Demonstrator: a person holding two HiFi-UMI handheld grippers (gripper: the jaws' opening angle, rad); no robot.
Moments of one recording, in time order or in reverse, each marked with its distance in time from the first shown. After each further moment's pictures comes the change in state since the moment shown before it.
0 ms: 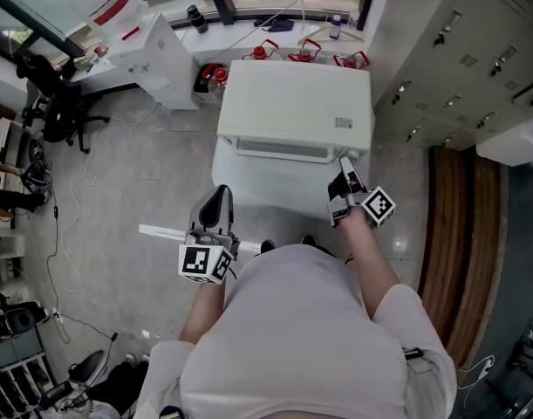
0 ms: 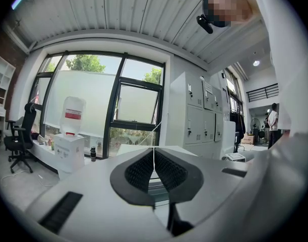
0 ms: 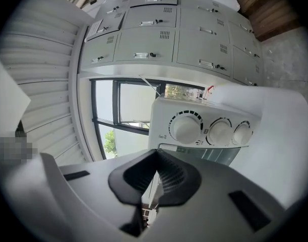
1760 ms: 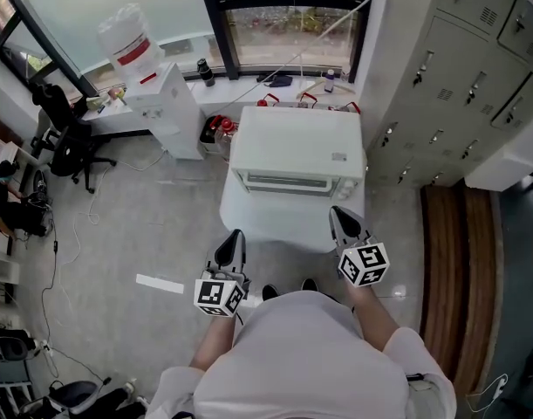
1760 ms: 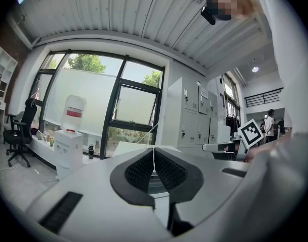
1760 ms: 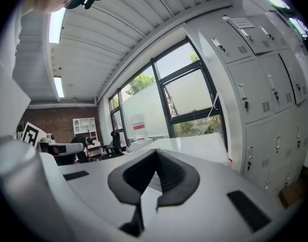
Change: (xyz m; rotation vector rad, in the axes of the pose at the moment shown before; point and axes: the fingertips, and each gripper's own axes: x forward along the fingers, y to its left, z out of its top) left arm -0.057 -0.015 -0.013 -0.036 -0.024 -0.027; right arm -0.064 0.136 -0.079 -1.192 0.233 -0.037
